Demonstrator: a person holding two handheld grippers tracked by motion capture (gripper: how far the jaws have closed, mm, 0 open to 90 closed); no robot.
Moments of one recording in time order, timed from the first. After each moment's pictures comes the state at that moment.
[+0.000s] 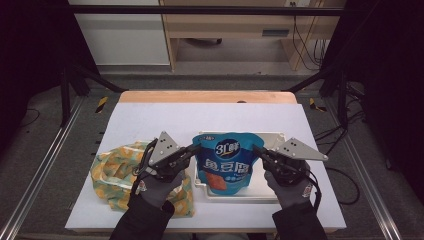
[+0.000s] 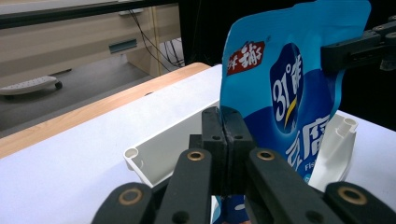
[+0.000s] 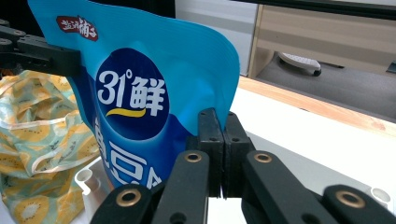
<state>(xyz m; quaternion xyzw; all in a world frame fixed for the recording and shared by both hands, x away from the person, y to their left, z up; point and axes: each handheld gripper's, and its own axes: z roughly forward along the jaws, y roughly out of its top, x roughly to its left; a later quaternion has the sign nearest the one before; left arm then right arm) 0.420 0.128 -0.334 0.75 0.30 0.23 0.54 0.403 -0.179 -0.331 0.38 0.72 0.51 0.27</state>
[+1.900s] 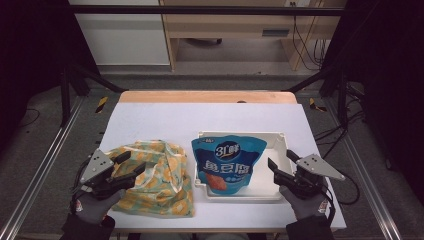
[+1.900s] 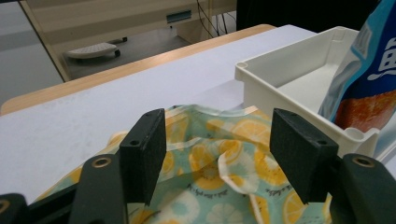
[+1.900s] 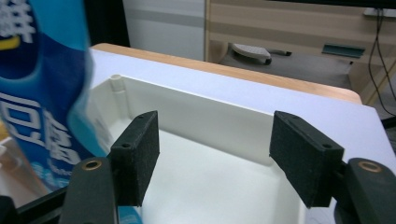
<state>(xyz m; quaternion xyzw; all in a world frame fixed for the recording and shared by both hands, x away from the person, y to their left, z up) 0.398 0.273 -0.373 0.74 0.37 0.27 0.48 0.392 -0.226 -0.378 0.45 0.68 0.48 0.32</state>
